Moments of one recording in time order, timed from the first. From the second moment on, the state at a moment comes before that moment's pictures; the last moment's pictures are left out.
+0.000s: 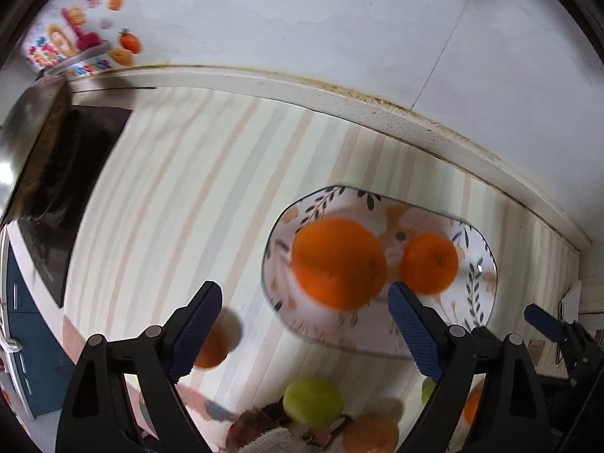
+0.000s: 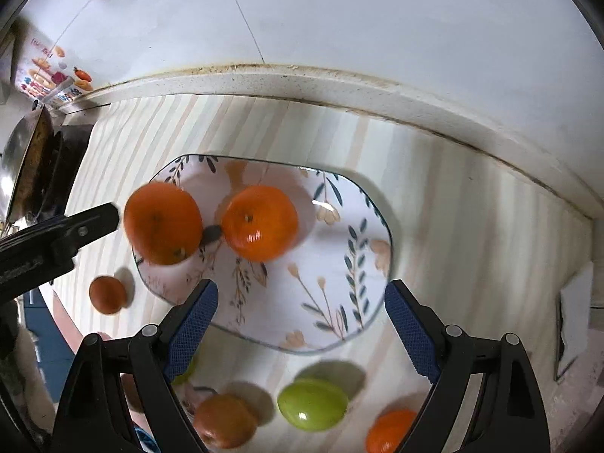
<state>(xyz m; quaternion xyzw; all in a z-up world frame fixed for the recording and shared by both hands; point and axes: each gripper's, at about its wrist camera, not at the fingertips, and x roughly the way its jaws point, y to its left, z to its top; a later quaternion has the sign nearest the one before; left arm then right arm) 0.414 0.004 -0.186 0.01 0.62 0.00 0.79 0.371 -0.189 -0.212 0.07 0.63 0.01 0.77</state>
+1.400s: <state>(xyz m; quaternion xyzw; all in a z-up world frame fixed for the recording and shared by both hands) 0.264 0.086 -0.211 0.03 0.67 0.00 0.75 0.234 -0.118 -0.234 0.14 0.66 0.04 0.74</state>
